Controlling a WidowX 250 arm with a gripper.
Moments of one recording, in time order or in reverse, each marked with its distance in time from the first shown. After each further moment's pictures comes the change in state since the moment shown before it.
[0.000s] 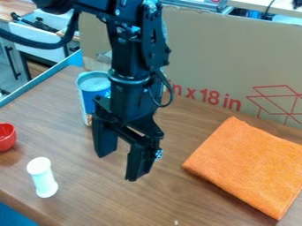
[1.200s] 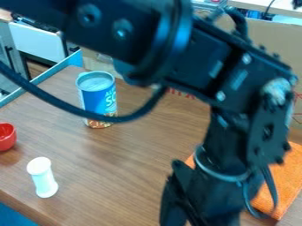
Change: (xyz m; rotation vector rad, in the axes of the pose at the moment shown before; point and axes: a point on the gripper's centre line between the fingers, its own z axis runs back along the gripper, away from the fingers) arm -0.024 -0.122 -0.021 0.029 0.040 -0.444
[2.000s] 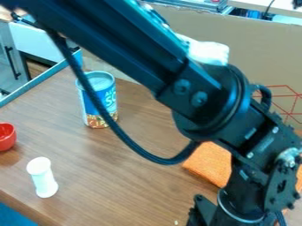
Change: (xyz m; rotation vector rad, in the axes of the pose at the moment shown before) arm 0.038 -0.001 -0.053 -0.006 -0.014 0.016
